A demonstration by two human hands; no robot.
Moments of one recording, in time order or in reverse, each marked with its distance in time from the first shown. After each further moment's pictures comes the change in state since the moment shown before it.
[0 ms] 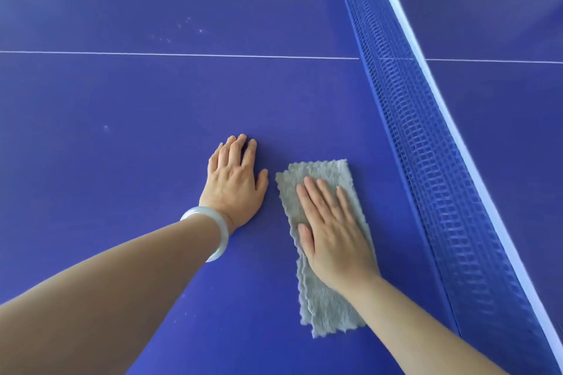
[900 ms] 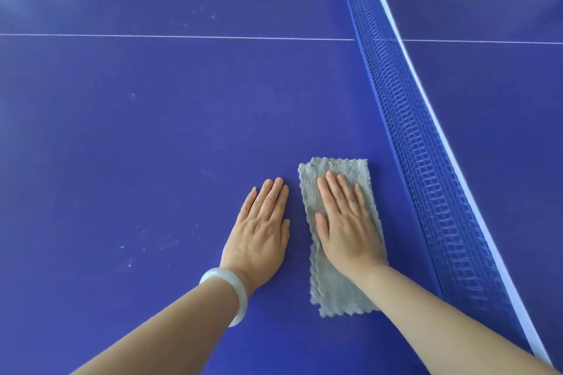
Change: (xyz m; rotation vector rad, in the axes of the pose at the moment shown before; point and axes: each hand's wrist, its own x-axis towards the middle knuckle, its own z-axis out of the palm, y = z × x) left_hand -0.169 0.060 0.007 0.030 -0.075 0.158; right_hand -0.086 0.004 0.002 0.009 0.001 0.072
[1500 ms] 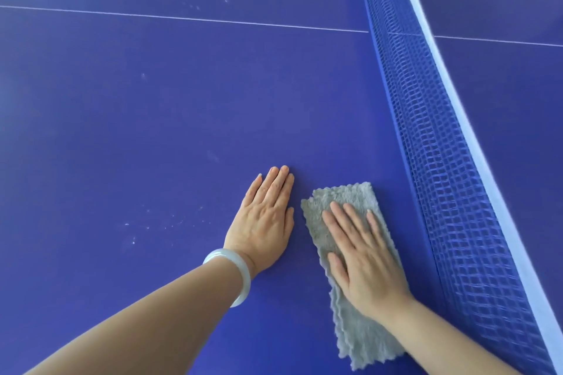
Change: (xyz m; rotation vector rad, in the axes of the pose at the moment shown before) left_hand 0.000 0.001 0.002 -0.022 0.005 -0.005; right_hand -0.064 0.018 0.003 -0.062 -0.042 -0.208
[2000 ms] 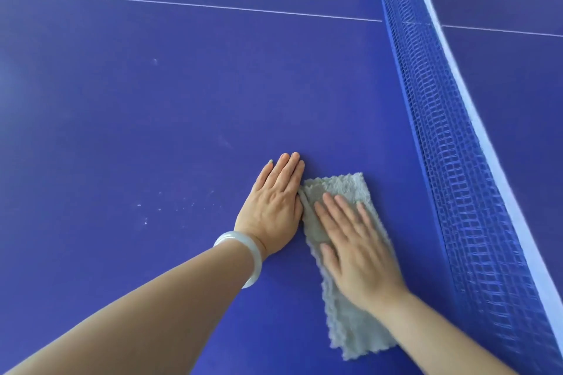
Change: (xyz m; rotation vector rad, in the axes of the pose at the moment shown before) left_hand 0.000 0.000 -0.001 -0.021 0.017 0.000; right_hand 0.005 -0.025 0.003 0.016 0.027 -0.041
